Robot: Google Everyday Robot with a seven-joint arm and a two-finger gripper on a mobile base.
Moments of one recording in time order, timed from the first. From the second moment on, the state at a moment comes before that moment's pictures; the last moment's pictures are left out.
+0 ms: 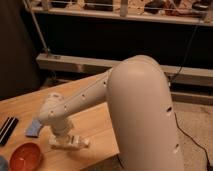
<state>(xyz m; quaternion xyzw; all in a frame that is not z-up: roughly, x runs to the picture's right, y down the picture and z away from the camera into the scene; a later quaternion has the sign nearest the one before) -0.204 0.240 0.744 -0.35 0.05 0.13 0.93</state>
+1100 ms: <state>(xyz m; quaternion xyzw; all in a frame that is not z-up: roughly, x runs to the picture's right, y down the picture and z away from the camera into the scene) -0.238 0.250 0.742 -0.41 0.03 0.10 0.91</state>
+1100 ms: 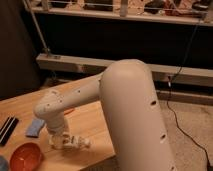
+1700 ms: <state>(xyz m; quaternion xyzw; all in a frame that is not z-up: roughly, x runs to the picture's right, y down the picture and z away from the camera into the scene) -0.259 0.260 0.736 -0.39 0.01 0.07 0.92</state>
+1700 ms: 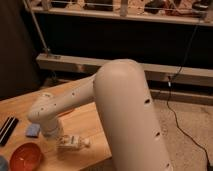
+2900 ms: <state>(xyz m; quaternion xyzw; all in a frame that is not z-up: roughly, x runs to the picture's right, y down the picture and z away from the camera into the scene) -0.250 0.287 0.736 -0.39 0.05 0.03 0.92</state>
